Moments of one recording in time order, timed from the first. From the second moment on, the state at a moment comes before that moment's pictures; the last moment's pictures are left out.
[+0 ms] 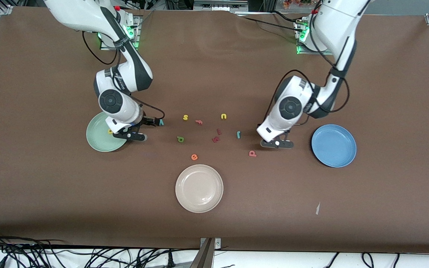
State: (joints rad) left arm -0.38 0.53 -0.04 -1.88 -0.02 2.25 -0.31; right arm 0.37 0.42 0.04 -2.09 0.04 2.39 0.50
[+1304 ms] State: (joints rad) left arm -0.10 0.53 -0.06 -1.69 -0.02 2.10 0.10; right arm 0.43 0.47 0.09 -2.17 0.04 2.65 0.67
